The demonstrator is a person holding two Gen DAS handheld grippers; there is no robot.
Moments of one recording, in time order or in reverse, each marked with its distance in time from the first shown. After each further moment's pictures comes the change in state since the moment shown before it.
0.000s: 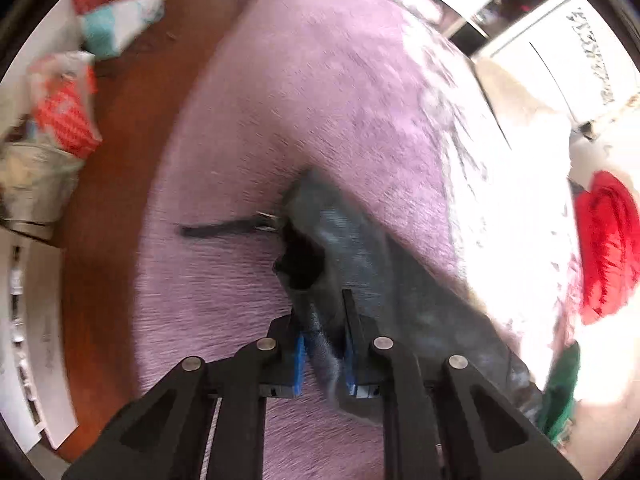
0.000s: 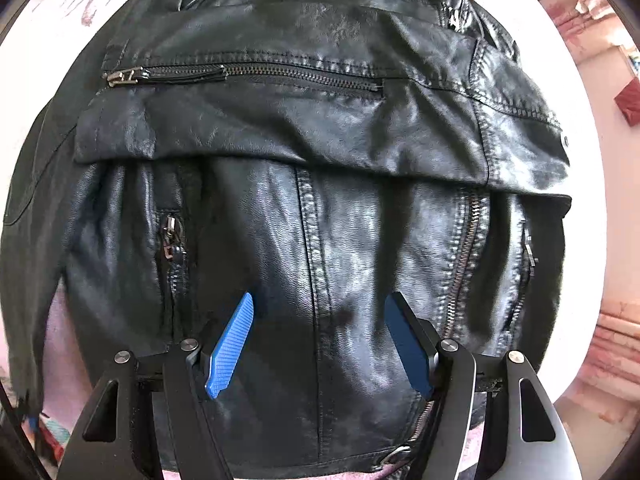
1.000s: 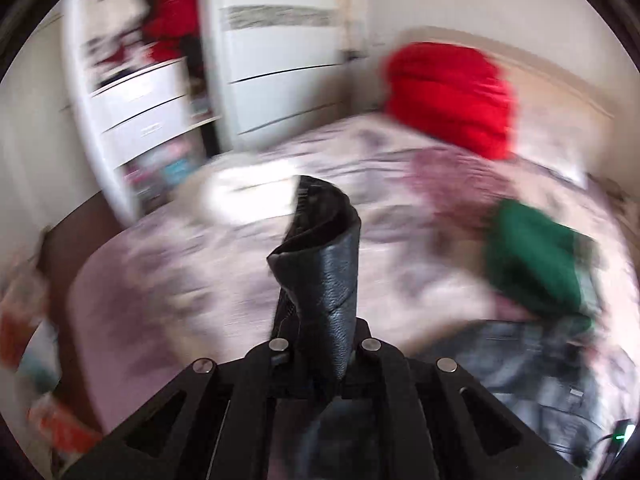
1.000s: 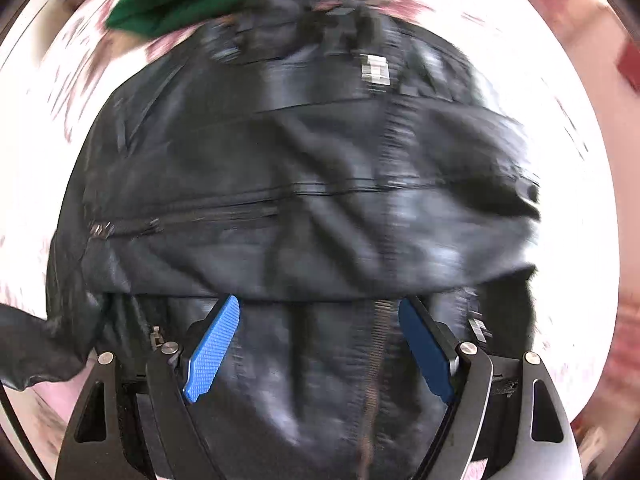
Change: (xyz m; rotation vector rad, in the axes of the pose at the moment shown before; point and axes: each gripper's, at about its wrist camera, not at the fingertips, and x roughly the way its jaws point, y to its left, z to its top) left arm -0.126 -0.349 -0.153 1.048 -0.360 -0.139; right arm -0.020 -0.135 0.180 0.146 -0.060 0.140
